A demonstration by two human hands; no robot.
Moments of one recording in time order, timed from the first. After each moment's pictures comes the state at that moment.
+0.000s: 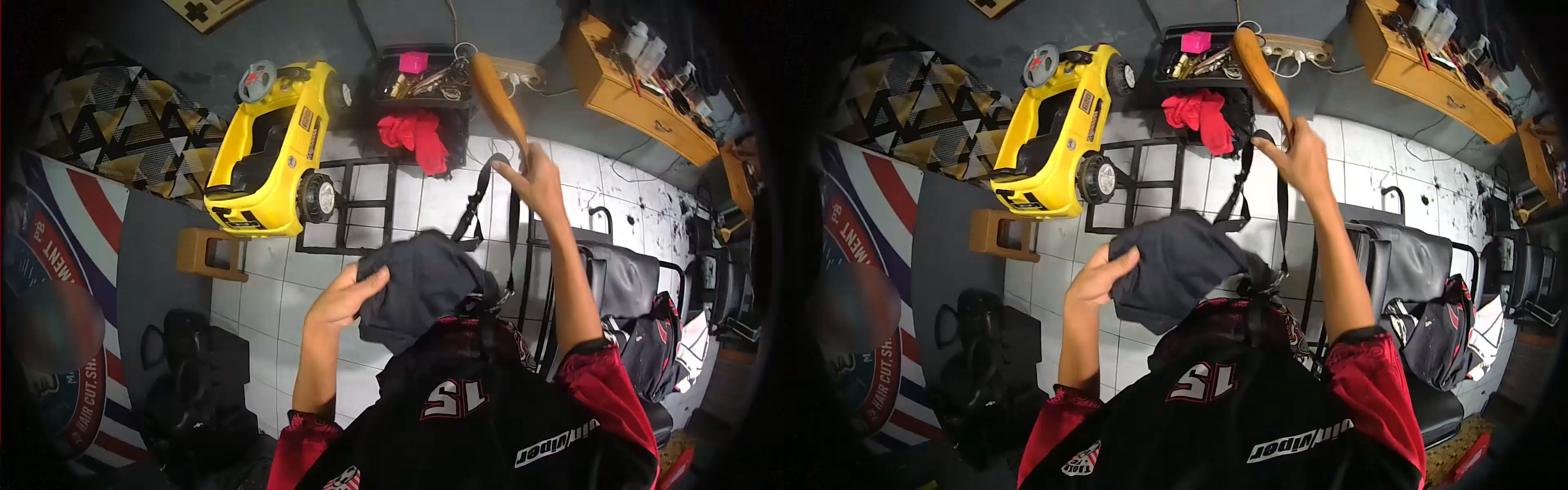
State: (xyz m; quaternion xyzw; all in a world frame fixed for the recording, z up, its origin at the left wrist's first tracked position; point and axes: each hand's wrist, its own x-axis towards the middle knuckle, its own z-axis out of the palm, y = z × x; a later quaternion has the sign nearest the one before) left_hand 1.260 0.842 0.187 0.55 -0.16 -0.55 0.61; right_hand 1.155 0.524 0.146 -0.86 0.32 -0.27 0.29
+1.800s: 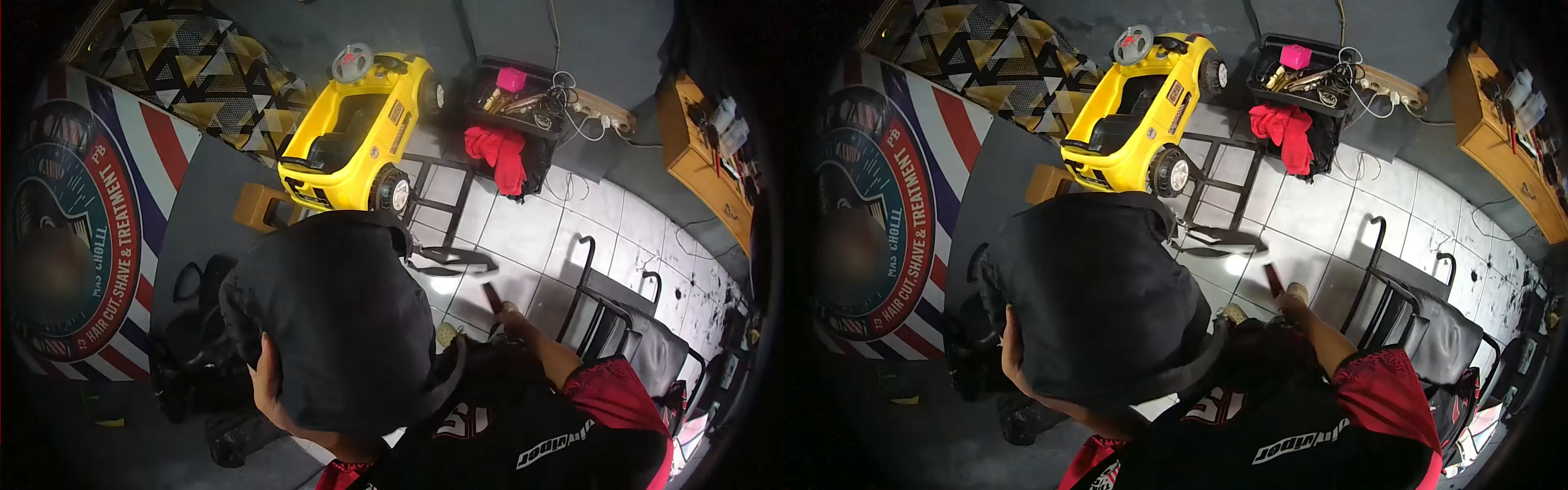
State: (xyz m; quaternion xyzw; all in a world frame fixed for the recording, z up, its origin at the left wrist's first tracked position) left_hand 1.170 0.877 0.297 0.63 0.03 0.27 0.72; right_hand 1.119 0.638 -0.182 -0.83 0.07 0.44 0.33
